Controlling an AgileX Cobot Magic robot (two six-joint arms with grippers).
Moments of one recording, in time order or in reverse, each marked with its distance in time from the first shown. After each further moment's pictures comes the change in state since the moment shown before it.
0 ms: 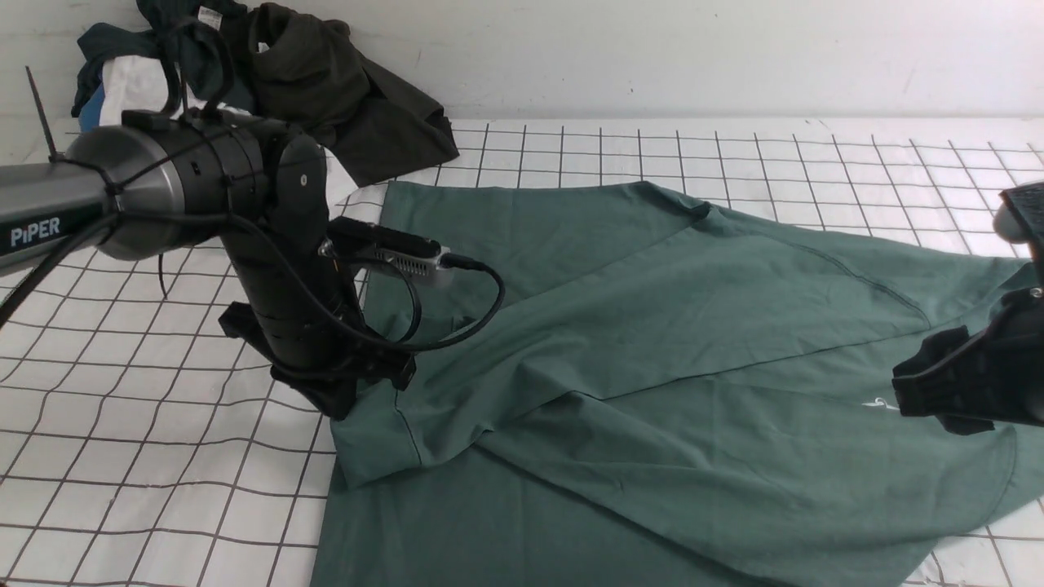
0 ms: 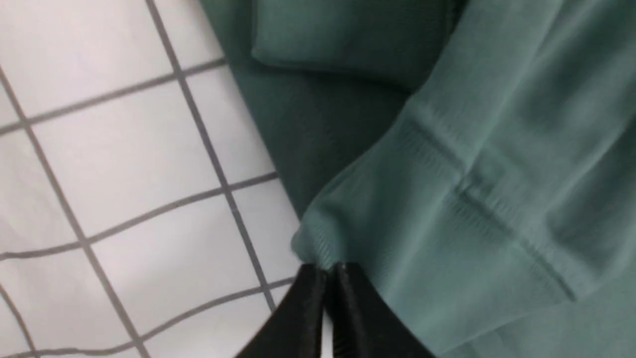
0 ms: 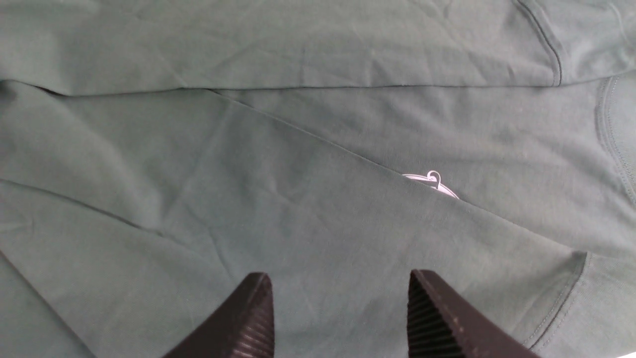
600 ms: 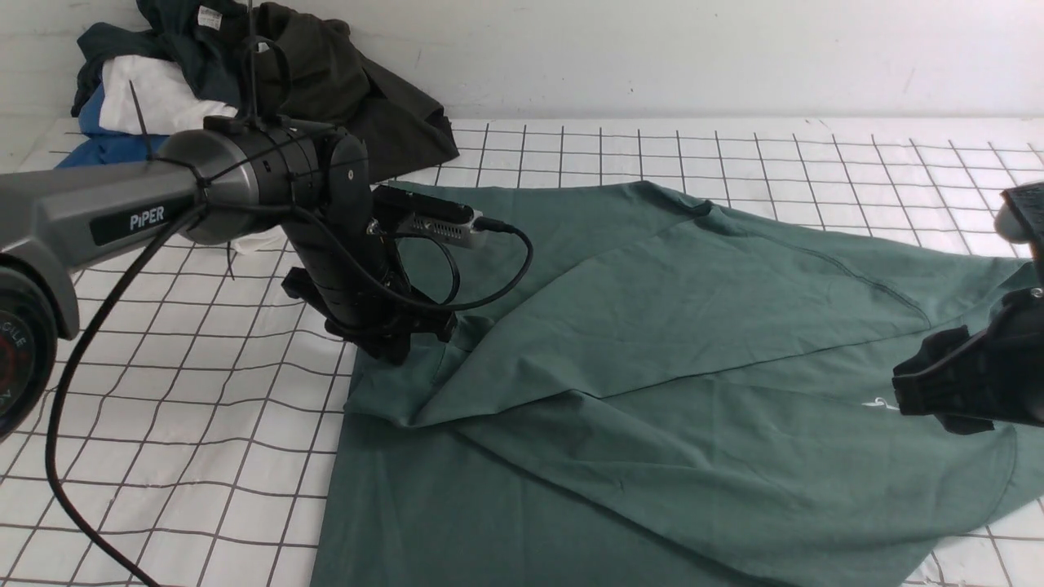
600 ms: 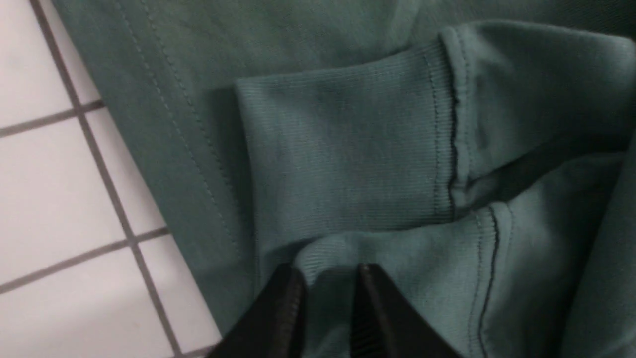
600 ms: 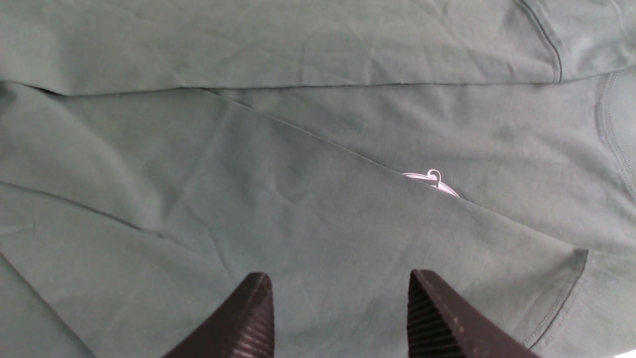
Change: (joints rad) right arm 0.000 0.000 0.000 -0.010 0.005 0.018; left arm 0.000 0.183 -0.208 -0.043 -0.135 0.038
